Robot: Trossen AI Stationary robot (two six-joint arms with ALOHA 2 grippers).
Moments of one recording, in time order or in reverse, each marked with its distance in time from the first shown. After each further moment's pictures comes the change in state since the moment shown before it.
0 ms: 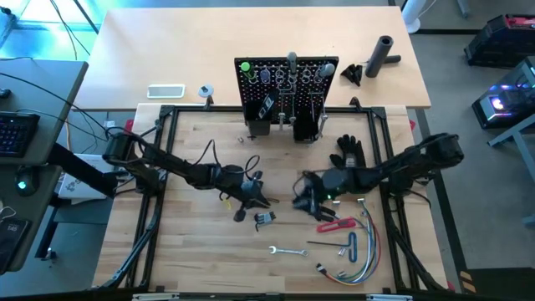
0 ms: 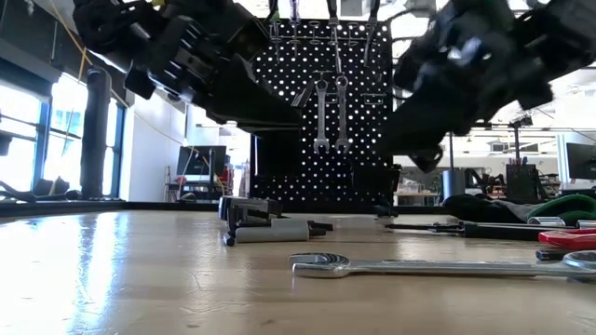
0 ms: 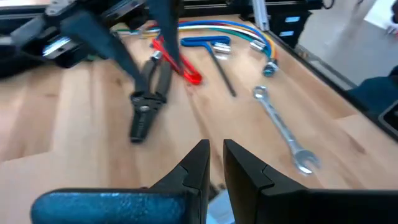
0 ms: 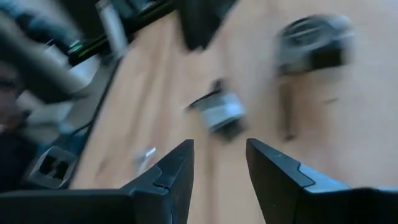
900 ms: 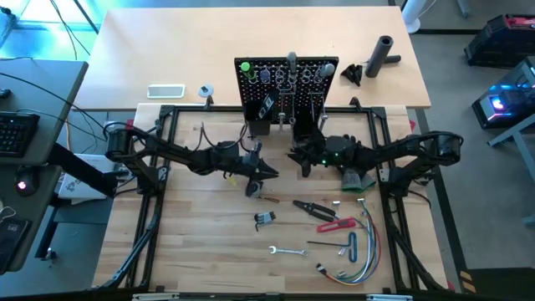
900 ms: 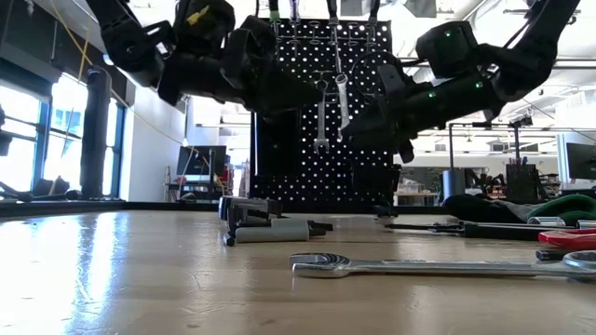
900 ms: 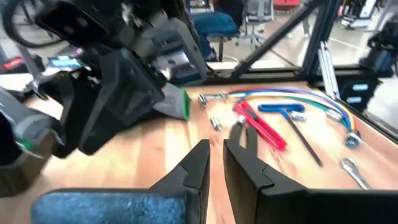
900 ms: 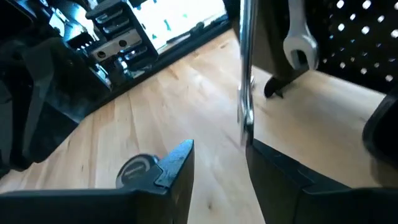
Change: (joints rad) left arm 0.209 0.000 0.000 0.236 0.000 -0.006; right arm -0.400 0.000 0.000 0.155 0.136 -0.050
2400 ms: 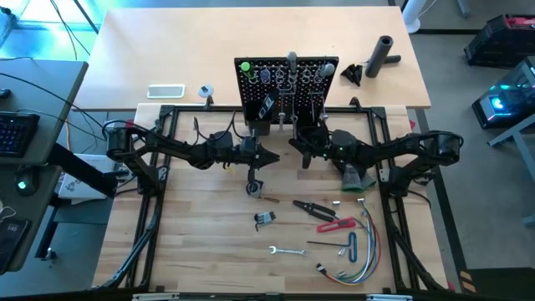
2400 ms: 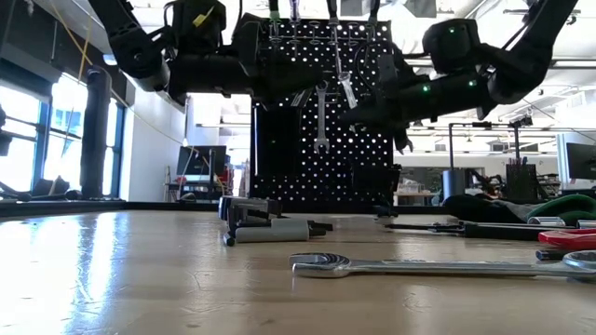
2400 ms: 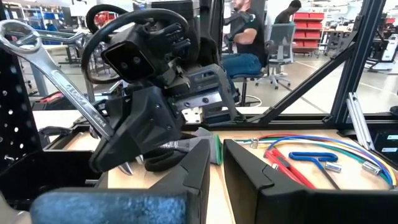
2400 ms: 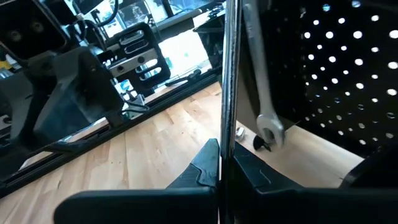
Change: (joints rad) left arm 0.093 0.000 -0.001 0.184 -0.004 -0.045; right arm -0.066 0.004 0.001 0.165 0.007 -0.060
